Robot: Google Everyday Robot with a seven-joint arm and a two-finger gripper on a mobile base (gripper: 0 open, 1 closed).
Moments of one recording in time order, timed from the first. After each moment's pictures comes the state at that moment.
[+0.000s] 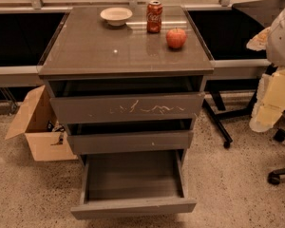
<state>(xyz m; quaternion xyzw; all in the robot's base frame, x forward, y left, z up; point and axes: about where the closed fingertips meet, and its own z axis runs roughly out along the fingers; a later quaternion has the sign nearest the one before) 0.438 -0.216 0.977 -0.60 0.78 -0.04 0.16</state>
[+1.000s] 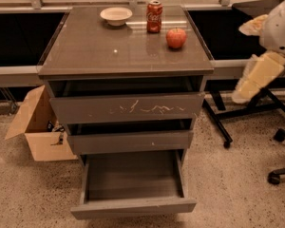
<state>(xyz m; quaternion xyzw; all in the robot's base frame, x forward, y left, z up) 0.508 -0.220 0.975 -0.58 0.76 0.01 0.28</state>
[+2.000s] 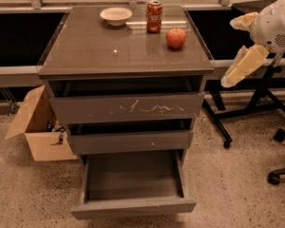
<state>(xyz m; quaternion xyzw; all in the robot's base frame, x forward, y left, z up) 0.577 -0.220 0.963 -0.57 0.73 0.07 0.36</state>
